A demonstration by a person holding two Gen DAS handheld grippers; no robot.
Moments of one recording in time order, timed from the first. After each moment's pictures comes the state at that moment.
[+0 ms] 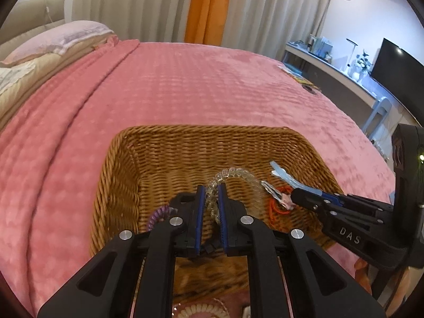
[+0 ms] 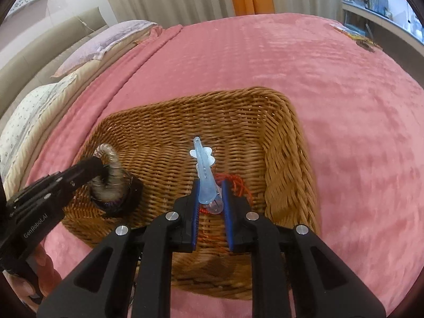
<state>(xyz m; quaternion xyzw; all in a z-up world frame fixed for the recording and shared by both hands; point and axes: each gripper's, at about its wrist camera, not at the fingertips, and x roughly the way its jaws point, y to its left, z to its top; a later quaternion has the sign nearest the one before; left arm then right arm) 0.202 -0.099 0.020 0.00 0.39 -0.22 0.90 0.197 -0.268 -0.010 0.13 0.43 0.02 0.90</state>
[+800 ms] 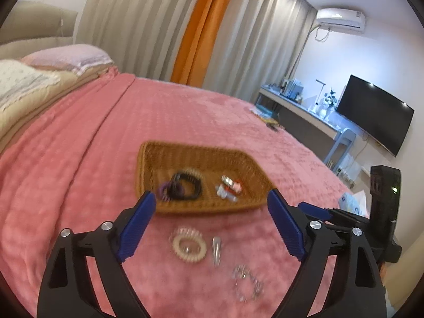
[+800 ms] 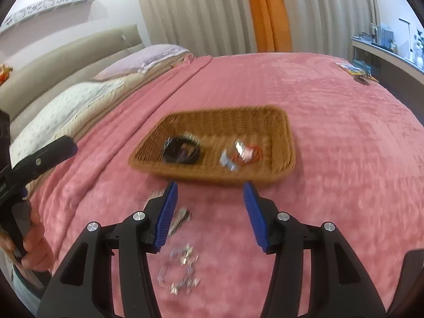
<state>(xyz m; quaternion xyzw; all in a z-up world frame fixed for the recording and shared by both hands) 0.056 -0.015 0.070 -0.08 0.29 -0.27 0.92 0.038 -0.225 0.035 0.09 0.35 0.07 0.93</state>
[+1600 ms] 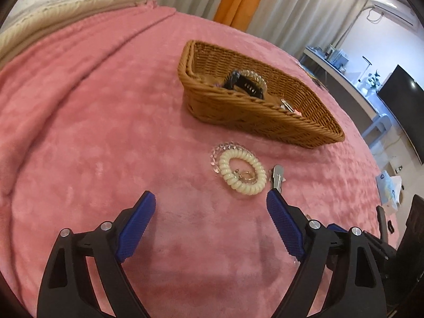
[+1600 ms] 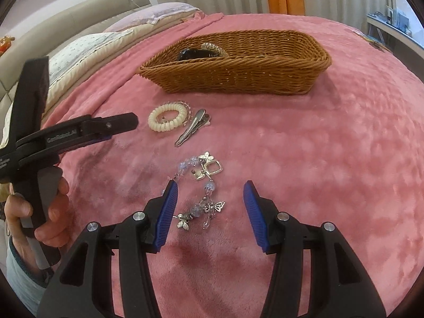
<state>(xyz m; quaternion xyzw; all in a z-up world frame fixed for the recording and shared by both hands) 0.083 -0.004 -0.043 -0.10 0.44 -0.18 0.87 0.012 -0.190 -0.054 0.07 0.42 0.09 0.90</state>
